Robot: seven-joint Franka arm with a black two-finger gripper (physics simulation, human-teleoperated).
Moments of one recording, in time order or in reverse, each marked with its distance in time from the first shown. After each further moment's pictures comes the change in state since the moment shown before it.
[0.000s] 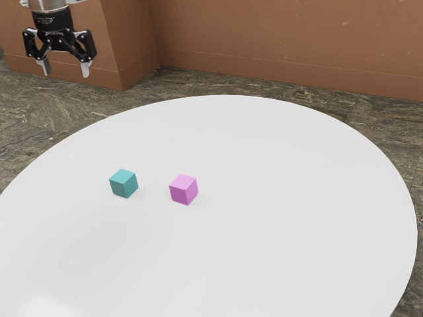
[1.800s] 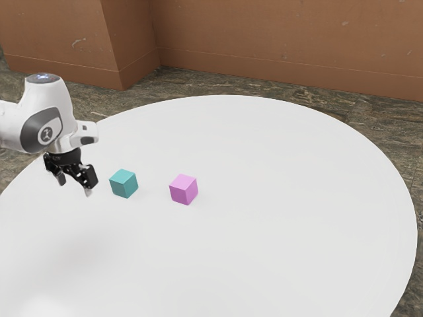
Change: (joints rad) arm 0.004 -0.160 0.077 -1.000 0.099 0.856 0.311
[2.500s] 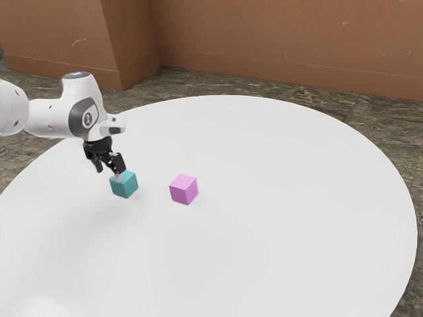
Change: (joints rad) arm 0.353 0.497 -0.340 0.510 -0.191 -0.053 0.300
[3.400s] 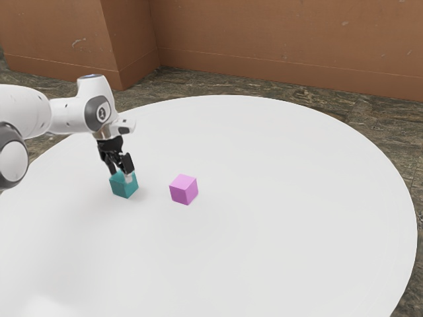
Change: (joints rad) arm 0.004 0.235 0.002 0.311 -0.063 -0.176 0.152
